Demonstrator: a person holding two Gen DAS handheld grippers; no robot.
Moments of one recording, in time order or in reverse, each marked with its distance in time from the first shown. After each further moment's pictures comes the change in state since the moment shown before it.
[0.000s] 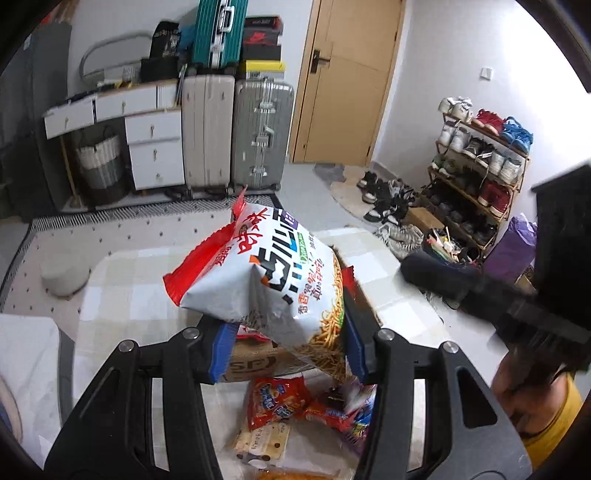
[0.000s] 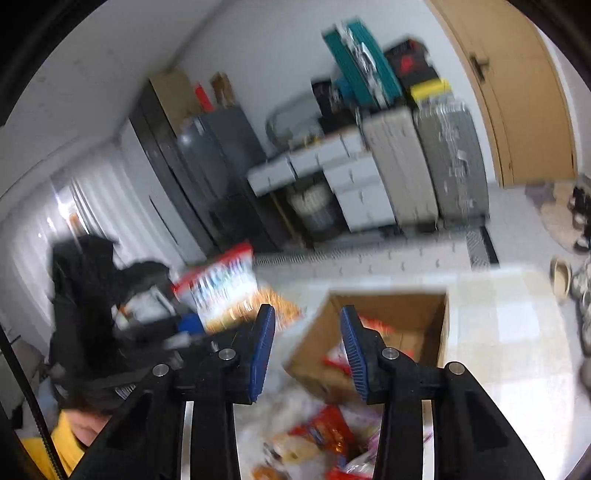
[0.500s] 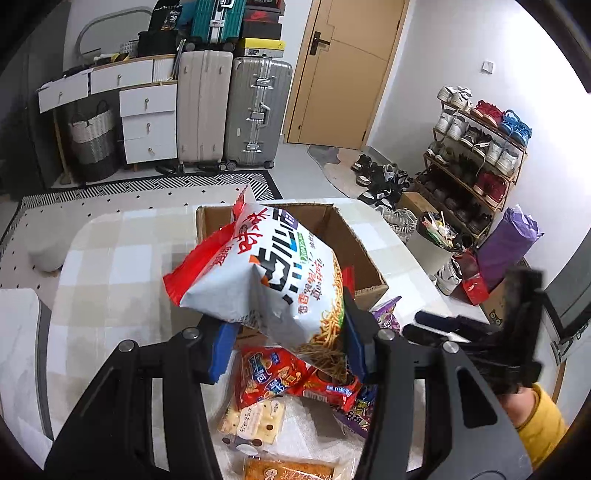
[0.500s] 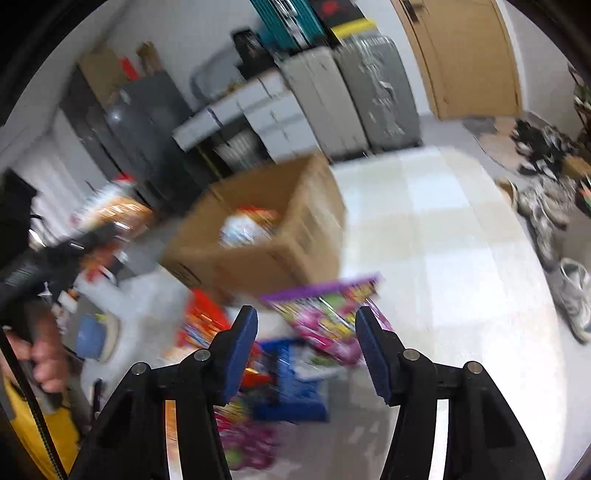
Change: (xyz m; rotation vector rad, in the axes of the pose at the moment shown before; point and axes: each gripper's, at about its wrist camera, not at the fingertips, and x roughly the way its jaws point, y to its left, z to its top) left arm 0.059 0.019 -0.062 -0.032 0.056 -0.030; right arm 0.001 -0.105 -0.108 0.131 0.164 -0.253
